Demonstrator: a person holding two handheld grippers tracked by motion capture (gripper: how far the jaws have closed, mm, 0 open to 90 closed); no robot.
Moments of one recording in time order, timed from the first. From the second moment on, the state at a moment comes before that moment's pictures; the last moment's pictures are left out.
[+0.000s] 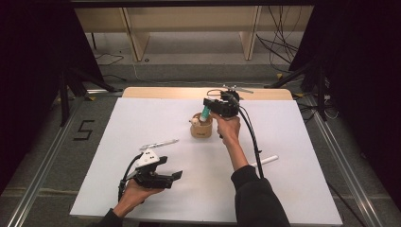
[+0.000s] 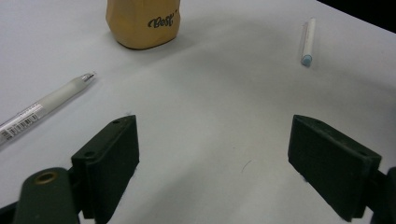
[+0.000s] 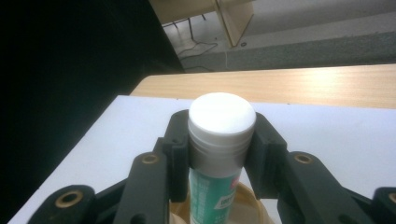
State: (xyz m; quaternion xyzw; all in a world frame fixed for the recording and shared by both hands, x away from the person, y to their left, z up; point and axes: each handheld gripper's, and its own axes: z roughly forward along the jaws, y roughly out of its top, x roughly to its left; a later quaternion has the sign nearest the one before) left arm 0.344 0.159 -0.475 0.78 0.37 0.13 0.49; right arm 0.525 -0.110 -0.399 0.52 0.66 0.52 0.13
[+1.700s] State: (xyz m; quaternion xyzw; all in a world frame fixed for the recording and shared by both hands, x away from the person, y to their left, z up) left arm 0.345 0.159 -0.476 0.78 0.37 0.13 0.48; right arm 0.529 -0.100 -0.401 0.49 0.69 0.52 0.13
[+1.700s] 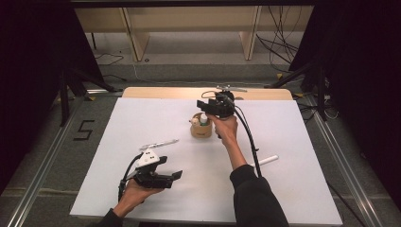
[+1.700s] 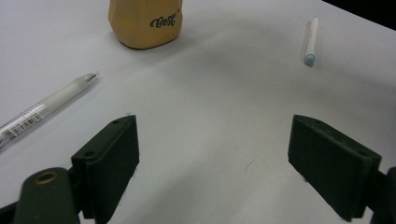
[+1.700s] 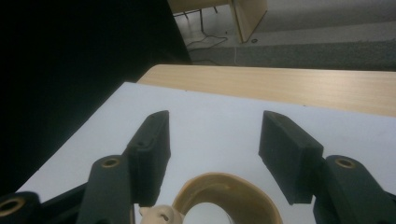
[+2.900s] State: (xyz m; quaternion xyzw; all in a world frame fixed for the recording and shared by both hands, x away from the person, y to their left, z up) left arm 0.369 0.187 -0.458 0.75 0.40 0.17 0.49; right arm 0.445 -0.163 -0.382 0.41 0.73 0.53 0.15
